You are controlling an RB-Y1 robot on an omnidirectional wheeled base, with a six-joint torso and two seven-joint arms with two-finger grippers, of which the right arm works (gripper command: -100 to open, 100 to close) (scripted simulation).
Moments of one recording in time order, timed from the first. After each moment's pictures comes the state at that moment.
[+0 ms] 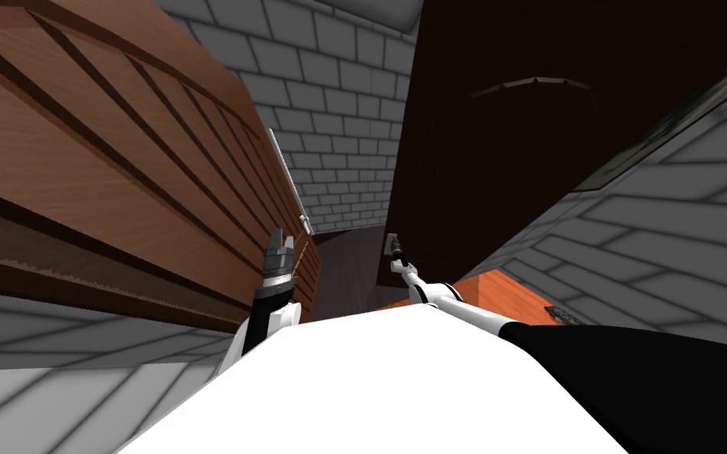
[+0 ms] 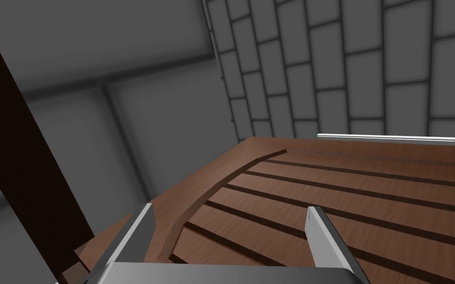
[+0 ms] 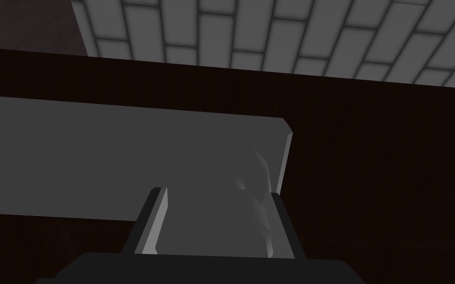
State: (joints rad) arm -0.52 -0.15 -0.23 -0.52 -0.18 -0.52 0.09
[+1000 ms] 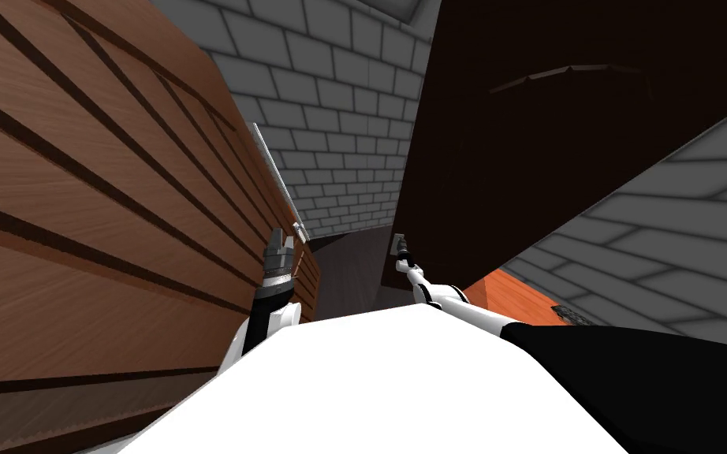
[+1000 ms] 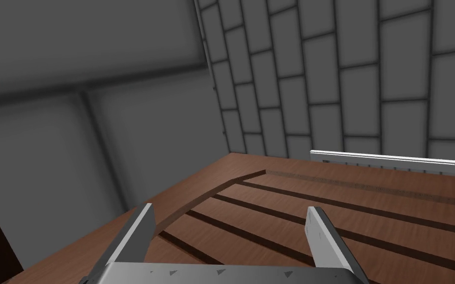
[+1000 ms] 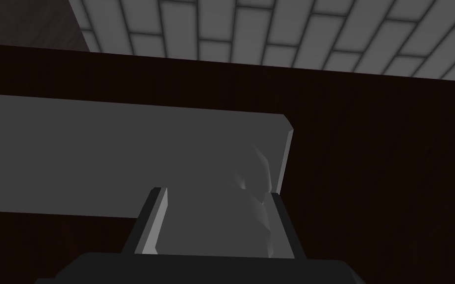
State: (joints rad) arm -0.50 -0.19 -0.31 -0.52 -0.22 -0.52 0.12
